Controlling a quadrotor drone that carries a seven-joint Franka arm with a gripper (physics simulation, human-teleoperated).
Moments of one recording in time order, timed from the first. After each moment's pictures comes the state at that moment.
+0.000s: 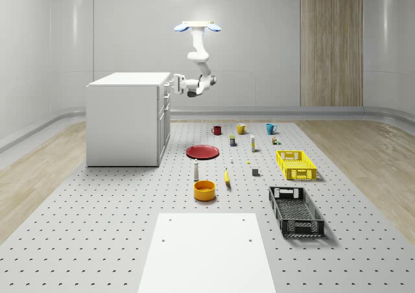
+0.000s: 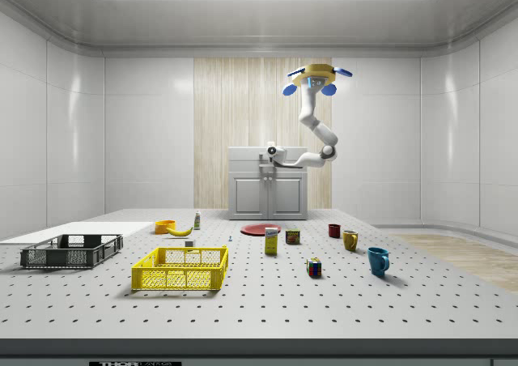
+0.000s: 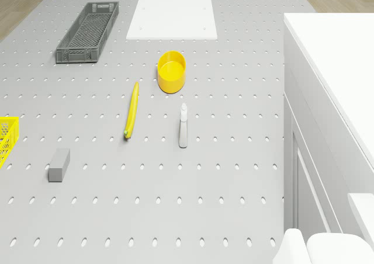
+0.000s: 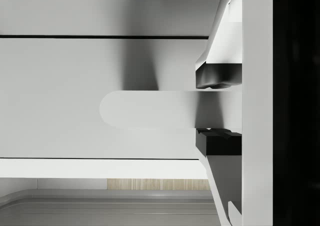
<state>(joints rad) 0.54 -0.81 -0.20 -2.60 1.53 1.99 0.53</state>
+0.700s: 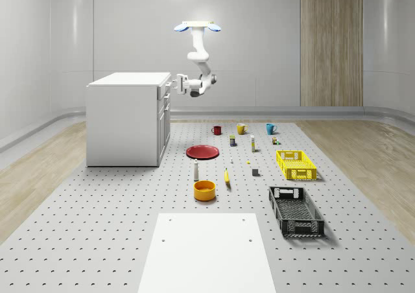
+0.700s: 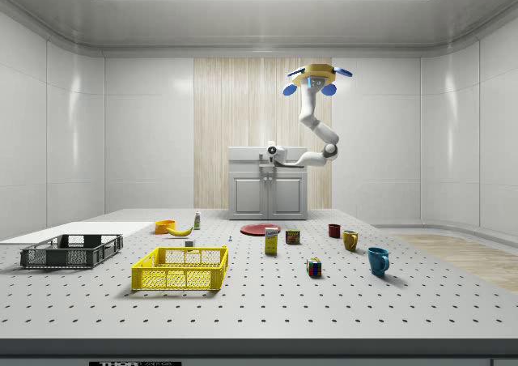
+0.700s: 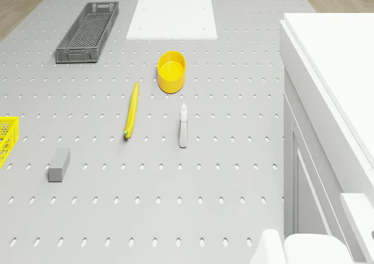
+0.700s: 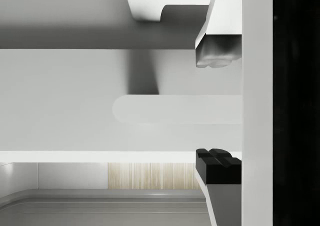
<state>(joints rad) 0.51 -0.84 -0.24 -2.61 1.47 1.95 0.55</state>
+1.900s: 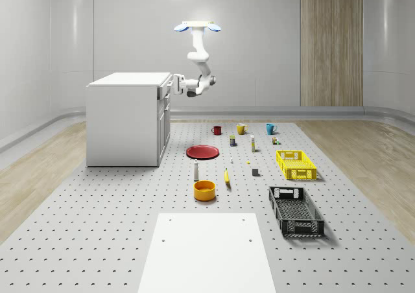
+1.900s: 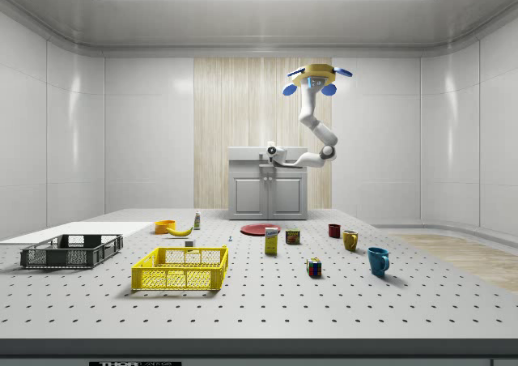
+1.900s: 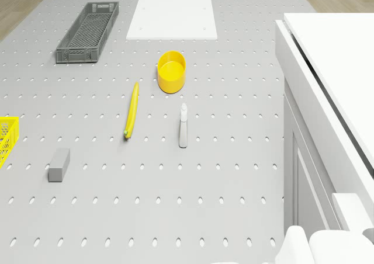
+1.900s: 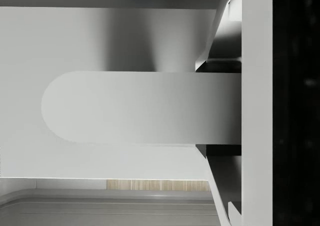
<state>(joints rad) 0.53 -0.80 -0.17 -2.60 1.55 1.99 0.51</state>
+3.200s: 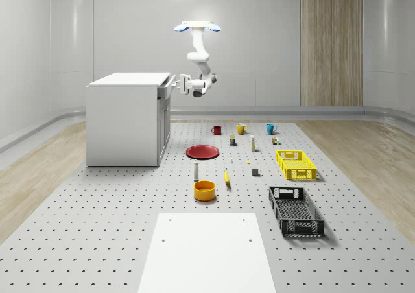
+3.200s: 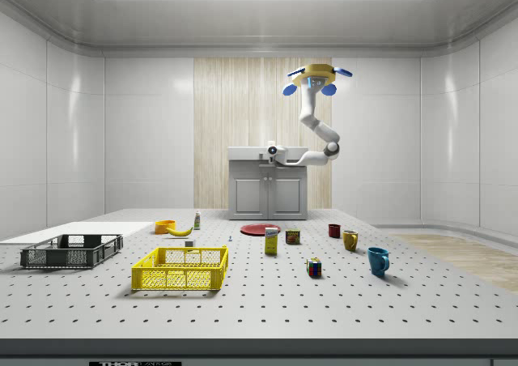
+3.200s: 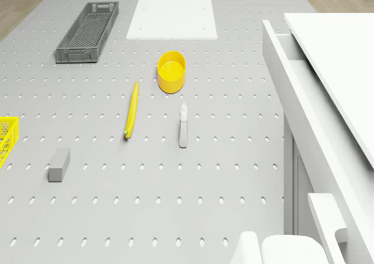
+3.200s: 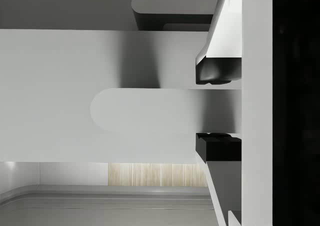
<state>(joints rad) 0.48 -0.88 -0.32 -2.62 1.38 1.89 0.58</state>
